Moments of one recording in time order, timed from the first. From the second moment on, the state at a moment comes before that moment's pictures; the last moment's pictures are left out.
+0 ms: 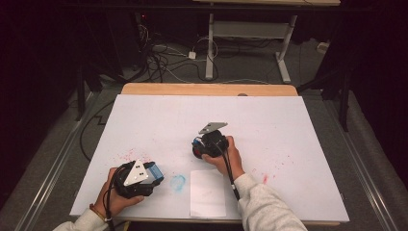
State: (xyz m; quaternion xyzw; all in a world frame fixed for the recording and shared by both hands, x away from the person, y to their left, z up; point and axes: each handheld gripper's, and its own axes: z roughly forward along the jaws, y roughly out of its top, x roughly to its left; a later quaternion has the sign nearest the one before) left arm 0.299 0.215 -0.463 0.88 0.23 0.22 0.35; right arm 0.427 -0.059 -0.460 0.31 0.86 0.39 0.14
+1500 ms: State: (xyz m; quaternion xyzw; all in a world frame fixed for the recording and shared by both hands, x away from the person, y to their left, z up) left arm 0.297 0.219 -0.462 0.88 0.23 0.22 0.35; right arm 0.427 -0.064 -0.469 0.30 0.85 0.41 0.14
